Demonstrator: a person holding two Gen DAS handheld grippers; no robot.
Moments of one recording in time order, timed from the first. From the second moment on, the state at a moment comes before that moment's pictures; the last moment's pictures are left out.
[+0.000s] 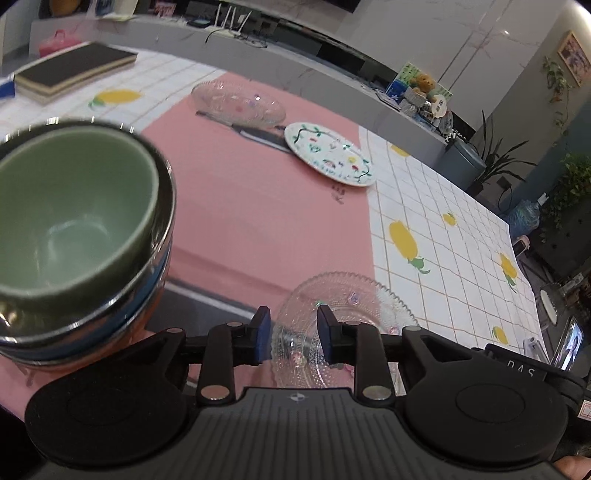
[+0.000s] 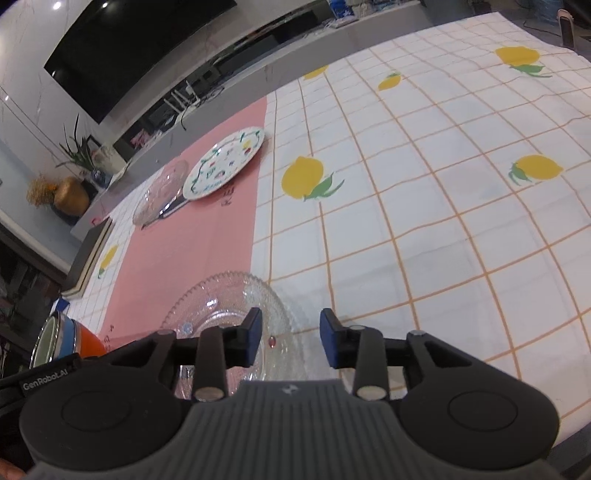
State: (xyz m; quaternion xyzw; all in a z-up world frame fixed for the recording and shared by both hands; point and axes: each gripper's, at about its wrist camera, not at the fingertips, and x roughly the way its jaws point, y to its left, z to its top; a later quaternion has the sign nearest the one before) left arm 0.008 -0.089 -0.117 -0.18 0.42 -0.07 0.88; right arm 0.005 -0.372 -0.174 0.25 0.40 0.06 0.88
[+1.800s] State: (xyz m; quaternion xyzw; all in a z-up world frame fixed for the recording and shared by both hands) left arm 0.190 -0.092 -0.119 -0.22 0.42 0.02 0.88; right arm 0.221 -0.343 -0.157 0.25 0.37 0.08 0.89
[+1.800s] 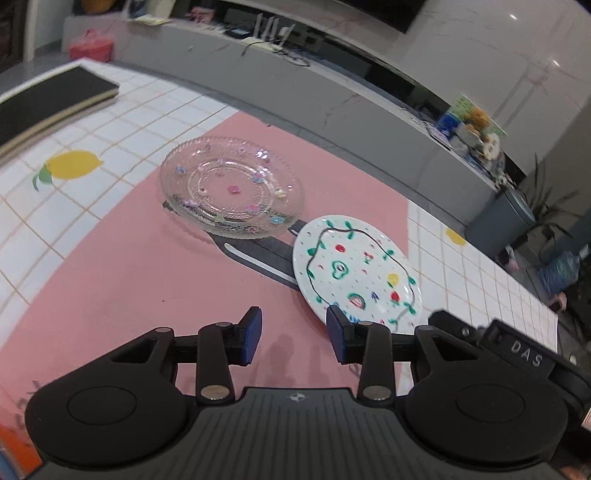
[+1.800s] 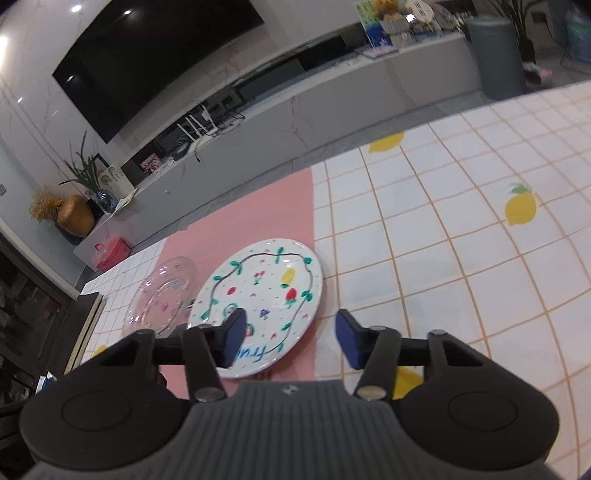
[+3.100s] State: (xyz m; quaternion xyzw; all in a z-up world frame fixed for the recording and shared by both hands) left arm 0.211 -0.097 -0.143 -0.24 0.44 0.03 0.87; right arm 0.238 -0.360 -0.179 0.29 0.44 0.07 0.84
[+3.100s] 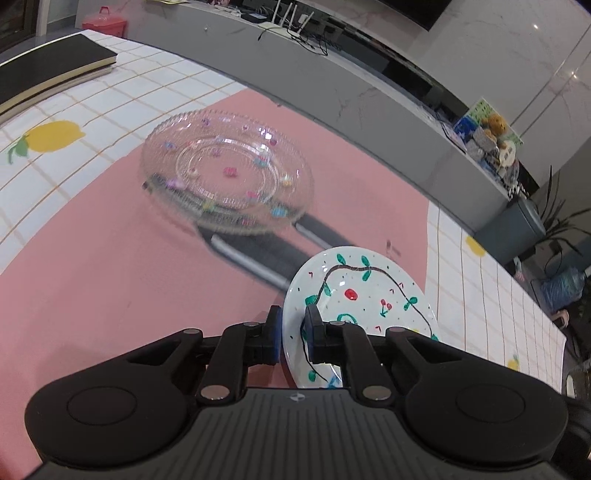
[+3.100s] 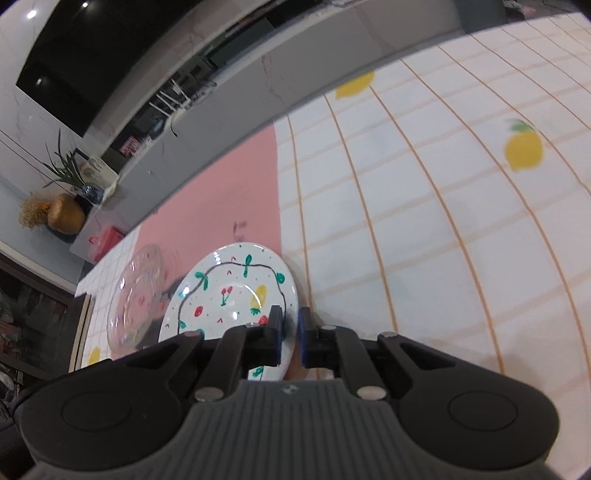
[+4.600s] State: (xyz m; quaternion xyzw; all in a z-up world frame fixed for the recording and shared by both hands) left arm 0.169 -0.094 -0.129 -0.21 0.45 -0.01 0.87; right arm 0.159 -0.383 -0.180 0.38 0.42 0.10 0.82
